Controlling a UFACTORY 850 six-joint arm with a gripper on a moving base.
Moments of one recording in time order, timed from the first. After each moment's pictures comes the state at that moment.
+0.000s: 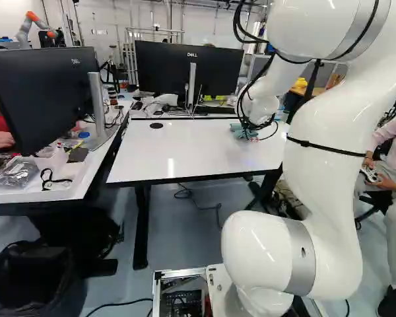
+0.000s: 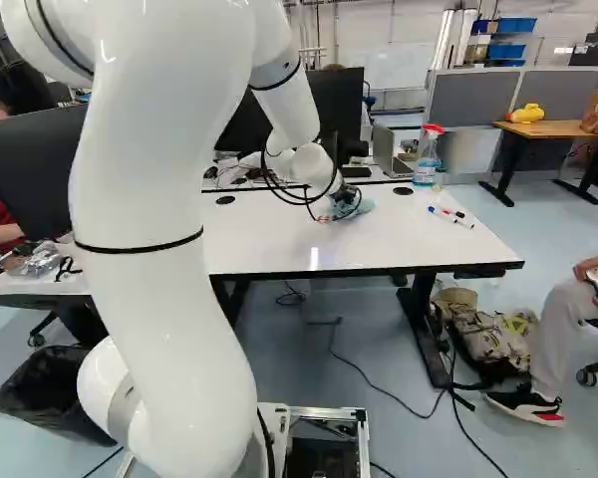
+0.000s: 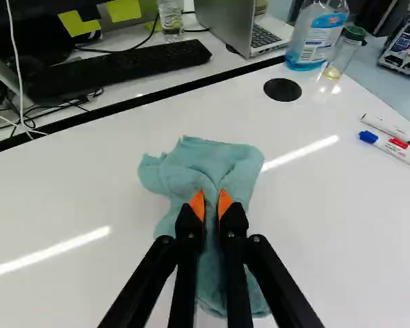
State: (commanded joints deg) arm -19.4 -17.2 -52.9 1.8 14.8 0.0
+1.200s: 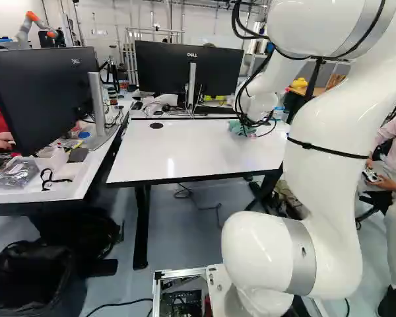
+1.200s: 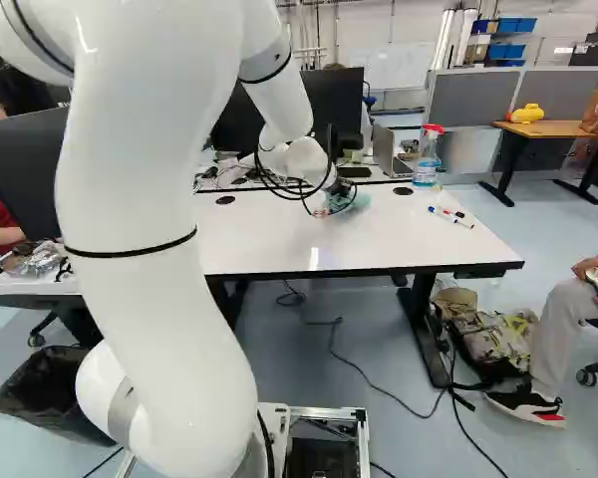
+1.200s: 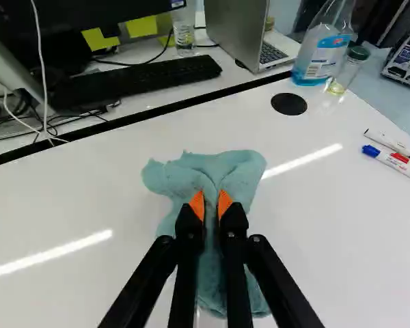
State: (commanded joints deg) arm -16.9 -15.2 -53.3 1.8 14.8 0.0
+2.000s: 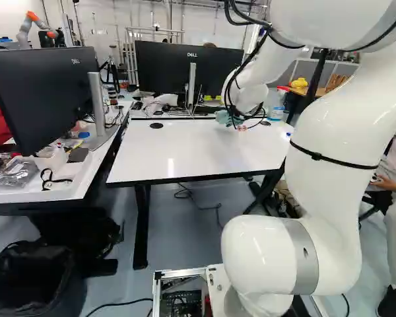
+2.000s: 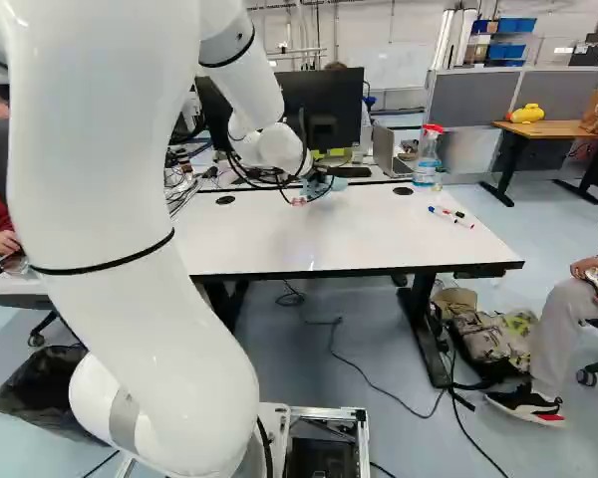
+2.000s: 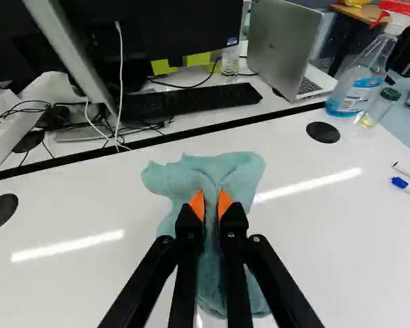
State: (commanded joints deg) arm -10.2 -9.9 -51.6 1.8 14.8 0.0
